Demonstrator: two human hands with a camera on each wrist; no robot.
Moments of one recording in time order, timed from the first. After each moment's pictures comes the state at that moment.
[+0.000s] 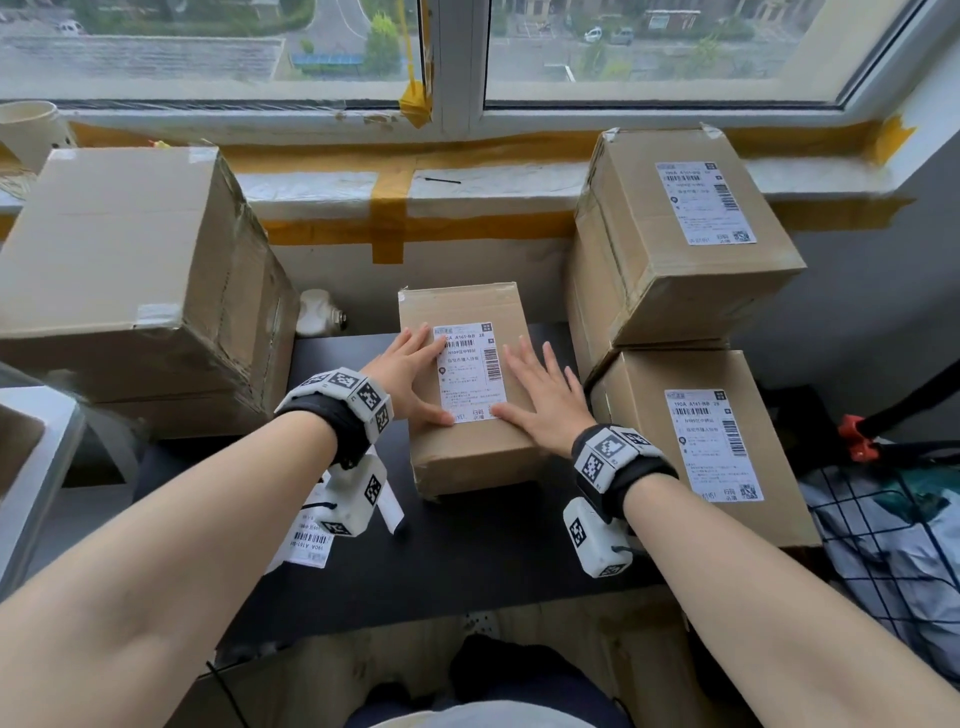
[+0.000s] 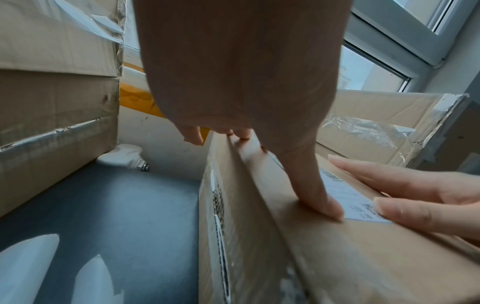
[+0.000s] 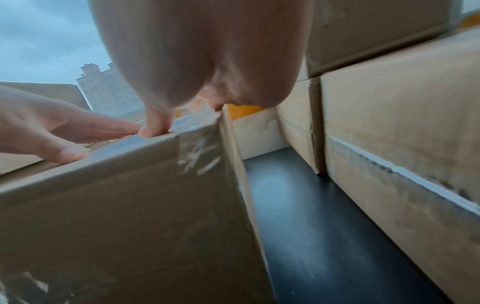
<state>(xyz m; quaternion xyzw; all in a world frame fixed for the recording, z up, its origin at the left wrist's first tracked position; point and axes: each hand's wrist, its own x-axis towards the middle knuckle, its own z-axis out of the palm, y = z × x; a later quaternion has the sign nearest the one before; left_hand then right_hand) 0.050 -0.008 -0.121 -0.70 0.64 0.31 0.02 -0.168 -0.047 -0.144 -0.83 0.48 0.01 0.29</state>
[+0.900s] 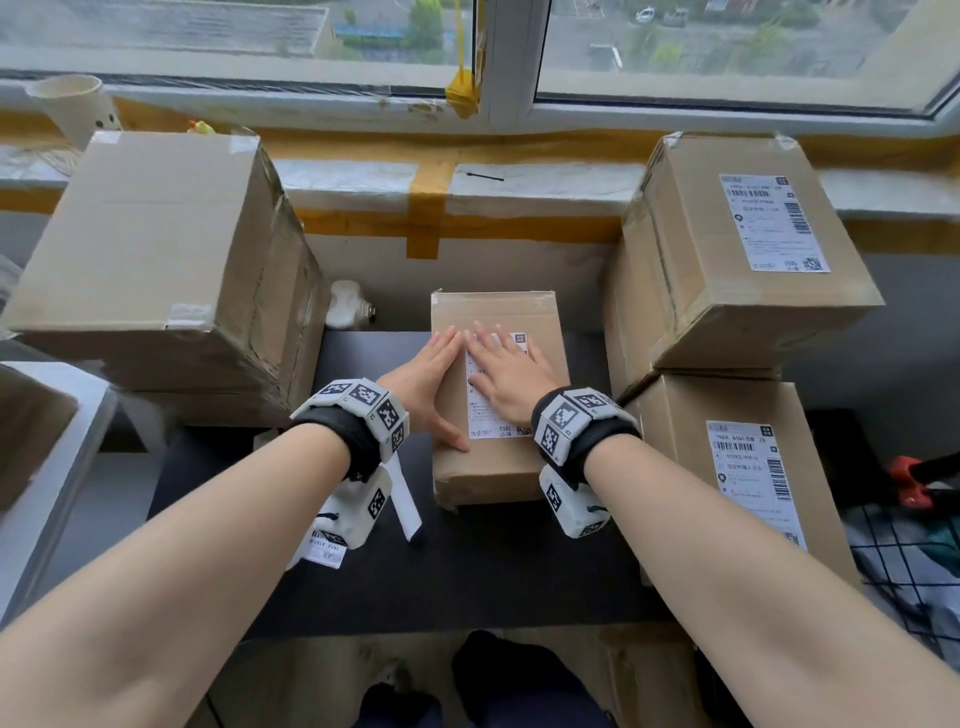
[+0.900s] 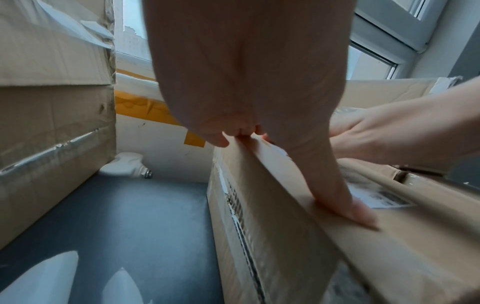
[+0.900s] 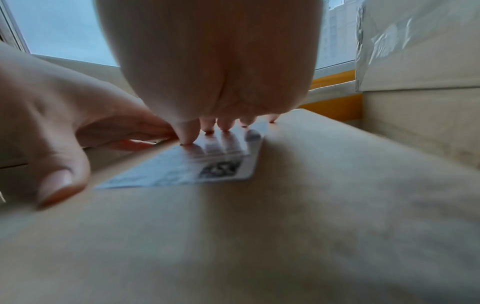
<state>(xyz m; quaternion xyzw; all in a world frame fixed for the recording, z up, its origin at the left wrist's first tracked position) 0.058 -0.004 -0.122 -0.68 0.64 0.34 -0.03 -0.088 -0.078 -0.131 -0.90 0.37 0.13 0.19</state>
